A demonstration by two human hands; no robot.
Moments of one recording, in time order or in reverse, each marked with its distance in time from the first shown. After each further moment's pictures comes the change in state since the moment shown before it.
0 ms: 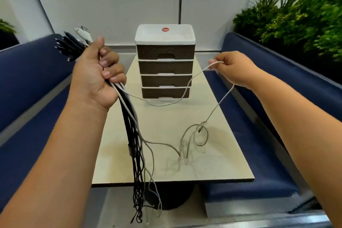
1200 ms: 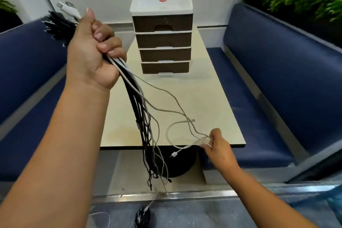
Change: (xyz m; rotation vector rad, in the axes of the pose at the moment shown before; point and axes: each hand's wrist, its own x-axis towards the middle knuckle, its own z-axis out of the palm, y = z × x) left_hand -0.052 -0.033 0.024 -0.138 -0.007 0.042; right_hand -0.237 0.097 0.200 0.208 -0.193 0.435
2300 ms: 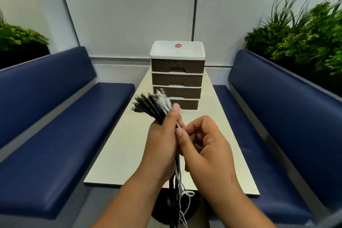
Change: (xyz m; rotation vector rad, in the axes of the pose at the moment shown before) left_hand -0.060 -0.073 0.011 0.393 0.102 -0.067; right_hand -0.070 -0.234 -0.084 0.583 0.201 -0.544
